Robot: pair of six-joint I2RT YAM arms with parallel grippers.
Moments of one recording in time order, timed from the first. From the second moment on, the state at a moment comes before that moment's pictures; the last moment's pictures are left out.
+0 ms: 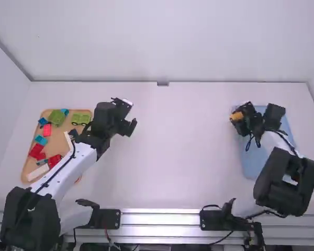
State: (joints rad) left arm -0.23 1.27 0.78 -0.10 -0.04 0.29; right arm -0.41 1.65 0.89 -0.08 -0.47 -0.75
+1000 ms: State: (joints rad) left arm -0.23 1.28 0.73 0.01 -0.04 0.28; right arm -0.58 1.87 1.03 -0.27 -0.27 -0.34
